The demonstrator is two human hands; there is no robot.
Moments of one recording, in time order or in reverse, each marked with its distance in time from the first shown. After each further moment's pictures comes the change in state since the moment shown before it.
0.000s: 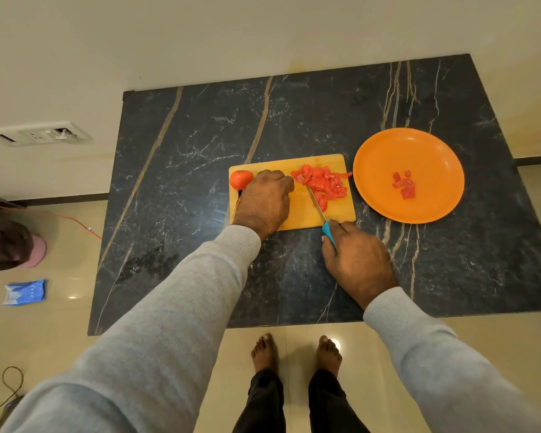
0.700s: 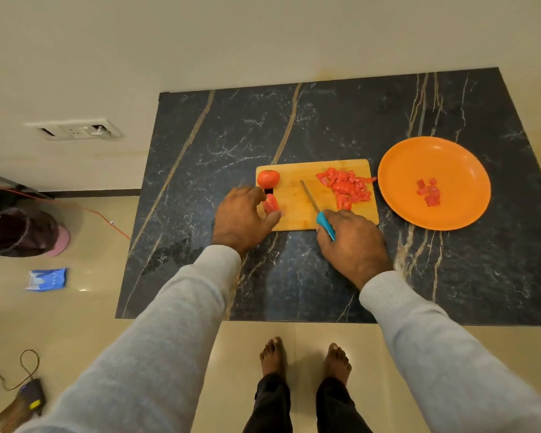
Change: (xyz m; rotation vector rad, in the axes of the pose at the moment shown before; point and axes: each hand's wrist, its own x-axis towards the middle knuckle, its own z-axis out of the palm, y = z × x) left_hand -0.069 -0.053 -0.033 -0.021 0.041 -0.323; right_hand 0.022 -0.047 -0.017 0.139 0.092 -0.045
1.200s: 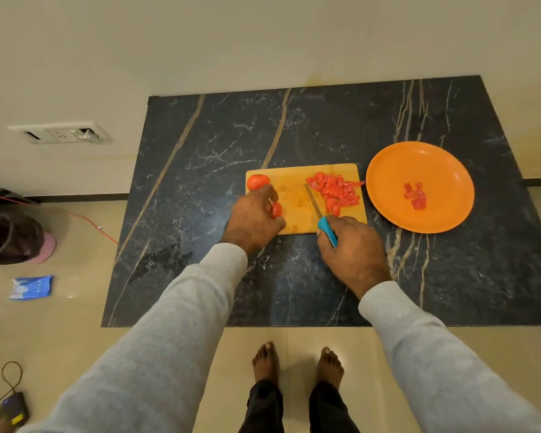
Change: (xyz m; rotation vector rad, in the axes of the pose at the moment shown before) left_hand 0.011 0.039 0.007 -0.304 -0.160 -0.116; right_hand -0.010 0.014 -0.007 0.036 0.062 0.085
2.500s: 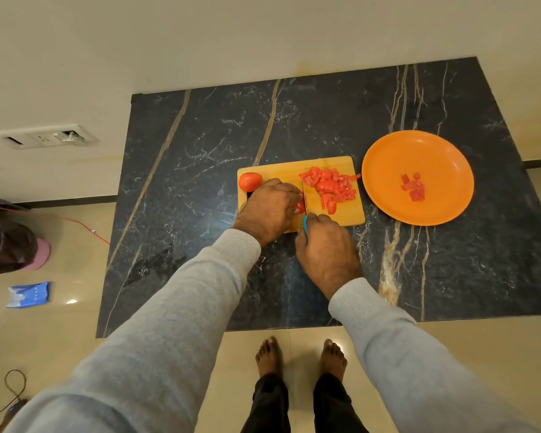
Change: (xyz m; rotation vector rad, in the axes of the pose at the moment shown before) left_hand 0.036 0.015 0.023 0.433 -0.062 0.596; right_hand 0.007 -0.040 0.022 -0.071 -0.108 0.095
